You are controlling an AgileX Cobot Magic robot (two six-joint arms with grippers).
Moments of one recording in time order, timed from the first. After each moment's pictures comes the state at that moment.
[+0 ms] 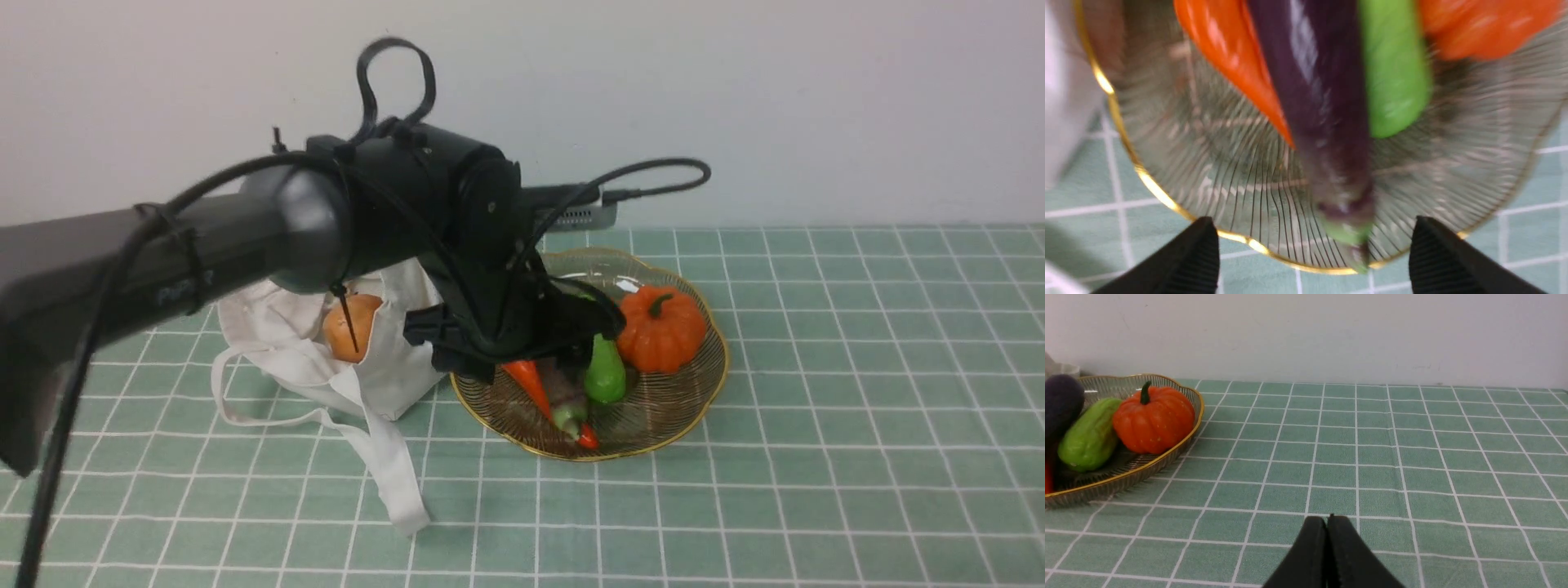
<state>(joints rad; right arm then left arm) 0.02 -0.01 0.03 -0.03 0.36 0.01 -0.60 1.89 -1.52 -0.02 0.86 -0.49</state>
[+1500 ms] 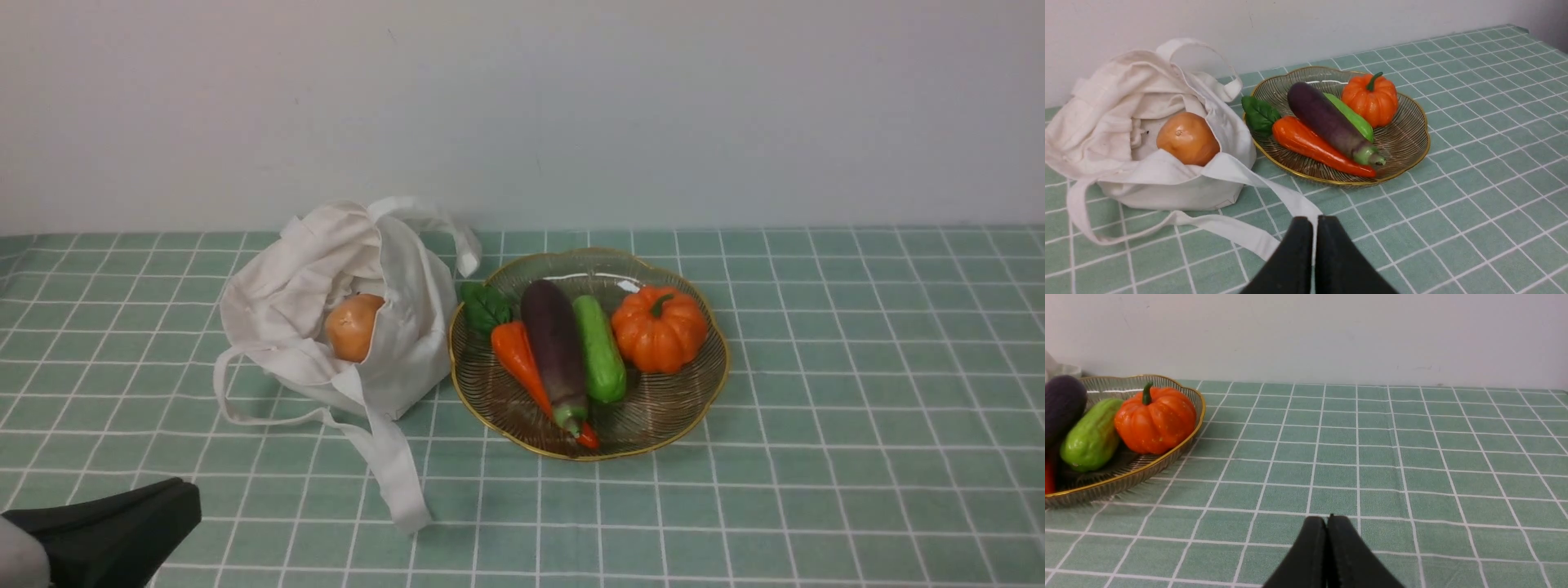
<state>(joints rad) 0.02 -0.01 0.03 -0.03 0.36 0.01 -0.60 0.37 -0.35 0.15 0.39 -0.28</state>
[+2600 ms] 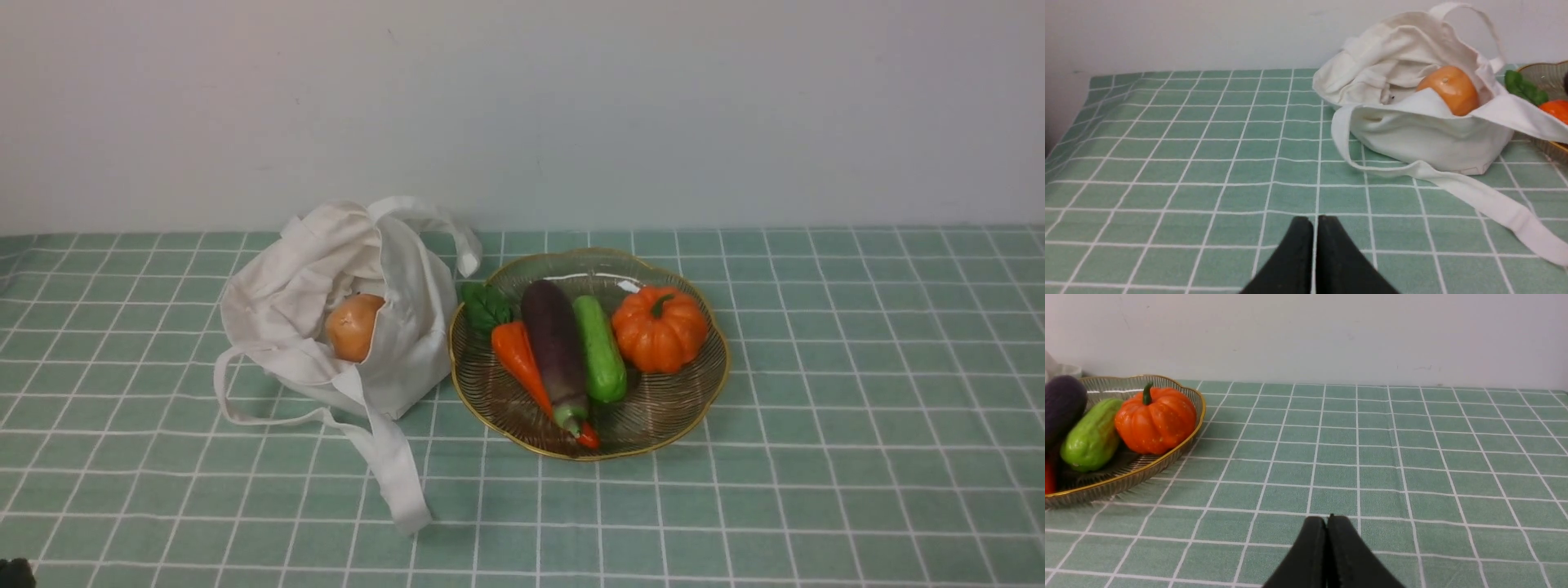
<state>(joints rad) 0.02 -0.01 0.03 -0.03 0.36 0.01 0.05 -0.01 0.01 -0.05 0.33 0.06</state>
